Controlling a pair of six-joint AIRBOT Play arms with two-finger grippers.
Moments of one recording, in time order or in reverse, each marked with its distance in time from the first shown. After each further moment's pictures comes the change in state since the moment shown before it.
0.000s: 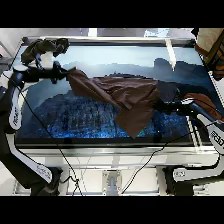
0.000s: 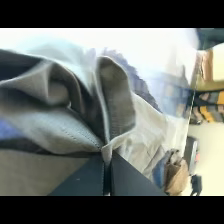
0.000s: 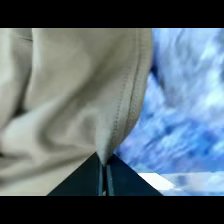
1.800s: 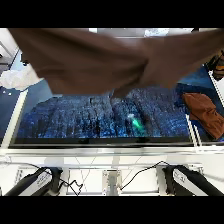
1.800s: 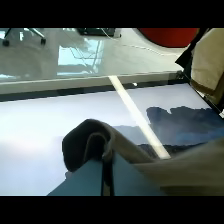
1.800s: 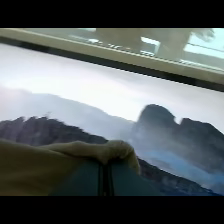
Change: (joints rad) left arm 0.122 0.833 0.336 0.235 -0.254 0.081; right arm 0.031 0.505 1.127 -0.402 0.703 0.001
